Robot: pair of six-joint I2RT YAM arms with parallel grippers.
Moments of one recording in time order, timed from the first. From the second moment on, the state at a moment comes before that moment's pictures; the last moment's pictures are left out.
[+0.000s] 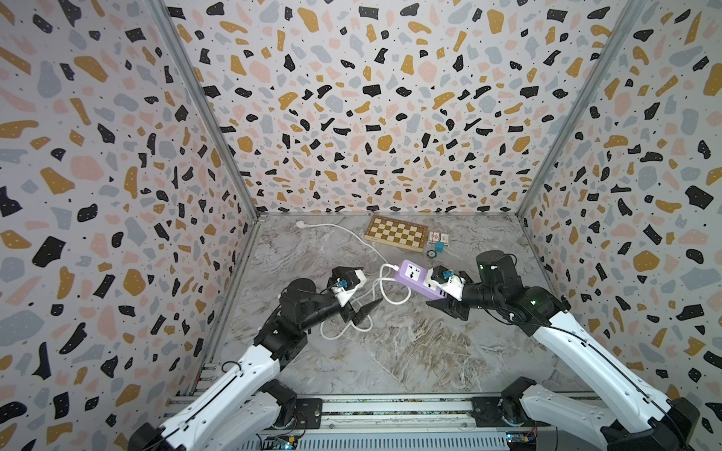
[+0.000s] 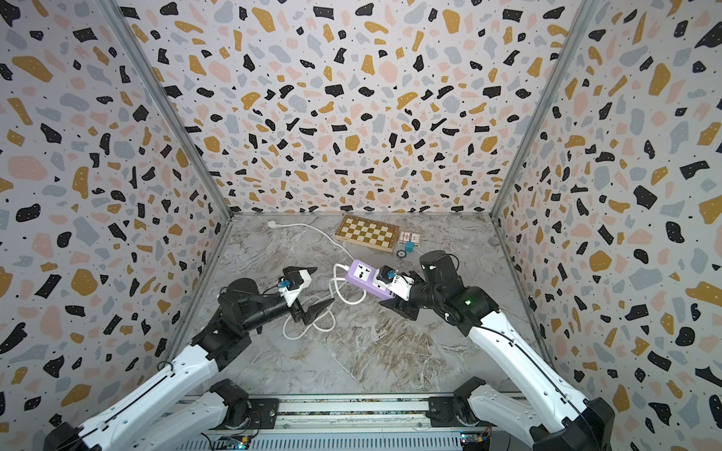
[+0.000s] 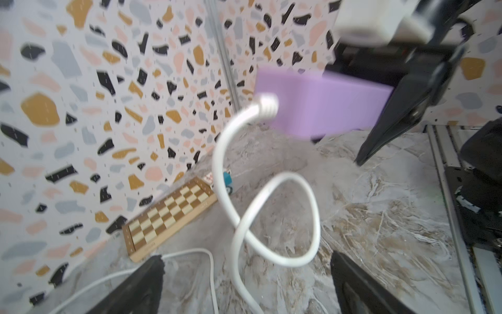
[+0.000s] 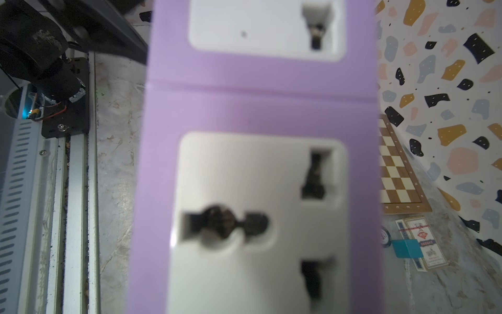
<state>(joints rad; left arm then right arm) -0.54 0.81 0.66 0.03 0.49 0.34 0.57 1.02 1.00 -0.67 -0.46 -0.56</state>
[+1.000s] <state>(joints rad) -0.69 1.14 1.09 -0.65 0.70 0.71 0.73 1.13 1.03 -0.79 -0.44 -0.74</state>
